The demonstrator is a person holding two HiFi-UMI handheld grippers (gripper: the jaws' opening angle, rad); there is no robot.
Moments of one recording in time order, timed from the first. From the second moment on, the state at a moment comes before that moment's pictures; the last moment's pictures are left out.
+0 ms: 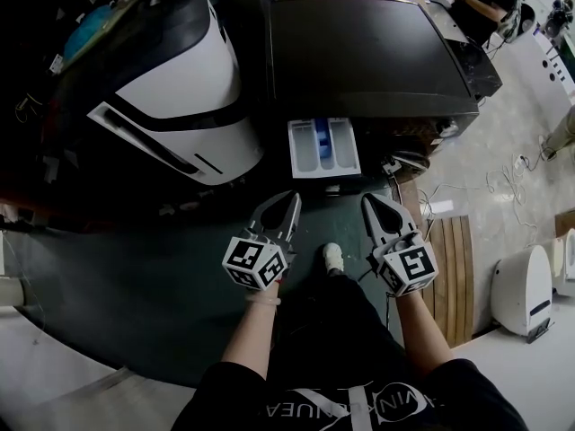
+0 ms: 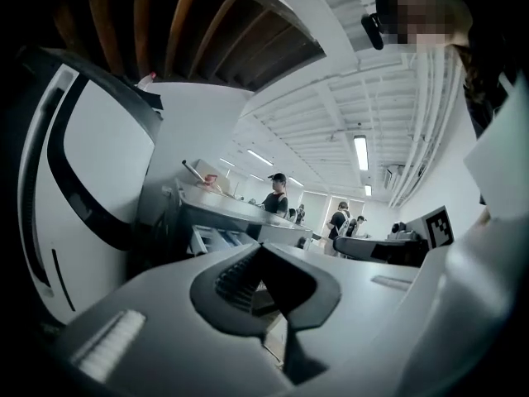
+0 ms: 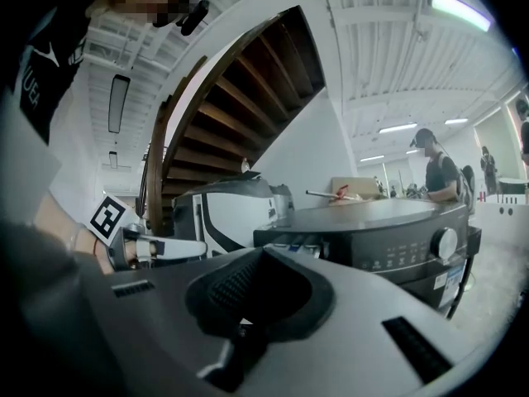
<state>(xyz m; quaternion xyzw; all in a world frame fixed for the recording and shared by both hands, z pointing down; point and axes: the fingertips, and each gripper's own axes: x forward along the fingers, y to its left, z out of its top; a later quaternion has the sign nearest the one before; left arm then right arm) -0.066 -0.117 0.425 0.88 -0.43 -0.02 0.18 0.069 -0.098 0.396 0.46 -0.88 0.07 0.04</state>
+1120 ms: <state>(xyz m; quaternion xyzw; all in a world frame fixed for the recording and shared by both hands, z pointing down) -0.110 -0.104 0.337 0.86 -0.50 0.00 0.06 0.060 -0.095 0.322 0.43 -0.90 0.03 0.01</state>
